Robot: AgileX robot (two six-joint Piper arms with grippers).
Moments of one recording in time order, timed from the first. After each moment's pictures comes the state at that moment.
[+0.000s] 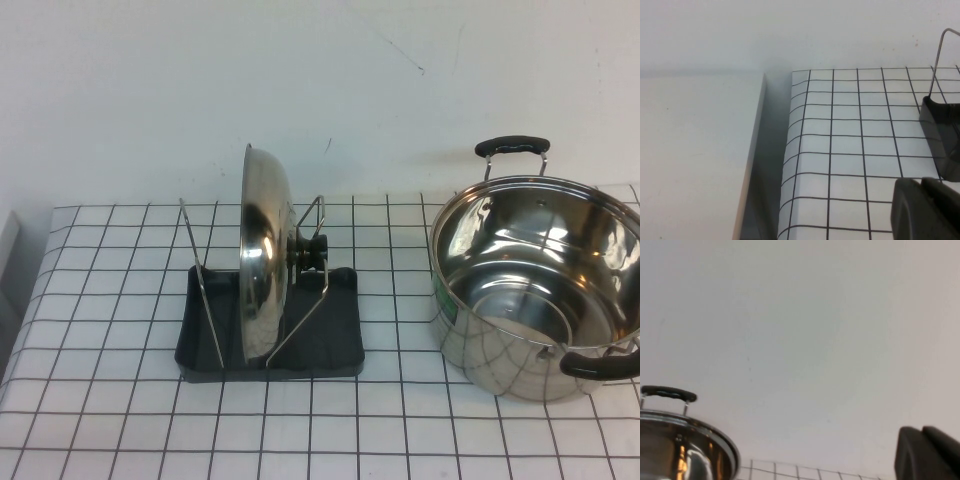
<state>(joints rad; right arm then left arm) 0.06 0.03 -0.09 -1.72 0.17 1.44 0.06 0.07 -0.33 0.01 0.66 -0.03</state>
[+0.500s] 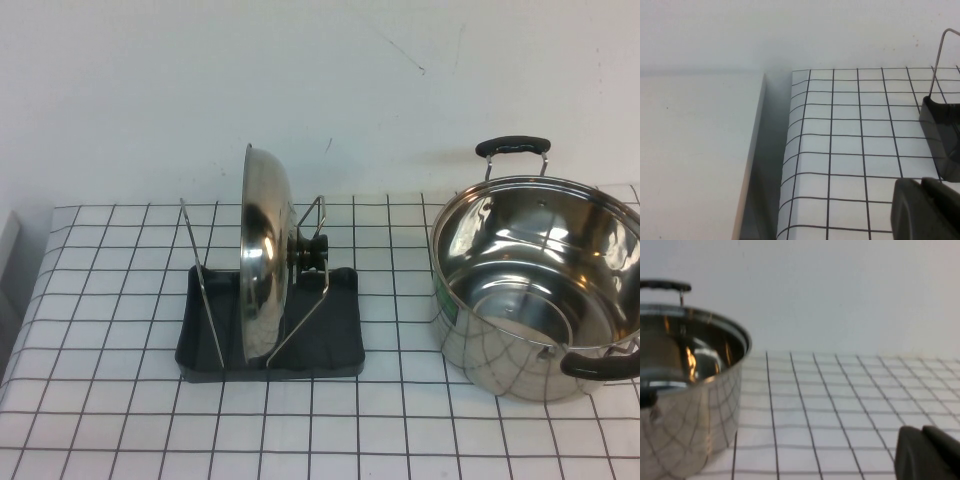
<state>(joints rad) -0.03 -0.01 0.02 -0.65 0.26 0.52 0.06 0.07 -0.33 0.01 0.66 -0.04</state>
